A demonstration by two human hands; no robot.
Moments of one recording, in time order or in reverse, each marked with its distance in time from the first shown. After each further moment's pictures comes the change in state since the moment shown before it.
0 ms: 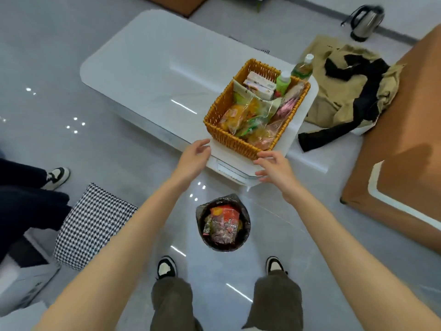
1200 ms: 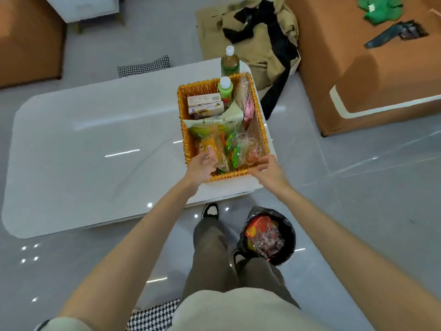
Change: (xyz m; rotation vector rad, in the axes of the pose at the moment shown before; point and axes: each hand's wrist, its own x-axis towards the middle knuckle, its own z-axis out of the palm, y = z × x) left_hand 0.212 0.077 -0.060 0.309 -0.623 -0.074; right_hand 0.098 -0.058 0.115 0.193 0.548 0.264
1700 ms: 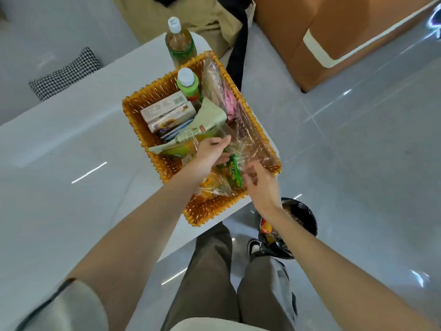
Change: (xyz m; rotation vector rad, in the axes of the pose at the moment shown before) left_hand 0.227 0.041 0.040 0.140 -0.204 -0.117; right_hand 0.120 0.031 0.092 -0.047 0.405 -0.079
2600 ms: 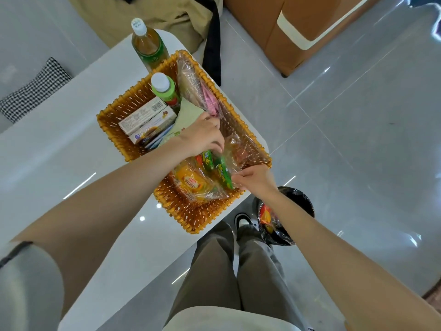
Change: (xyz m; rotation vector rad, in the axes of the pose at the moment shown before) left_hand 0.050 0.059 -0.003 1.645 -0.522 1.041; right_hand 0.027 -0.004 -0.011 0.207 -0.213 0.516
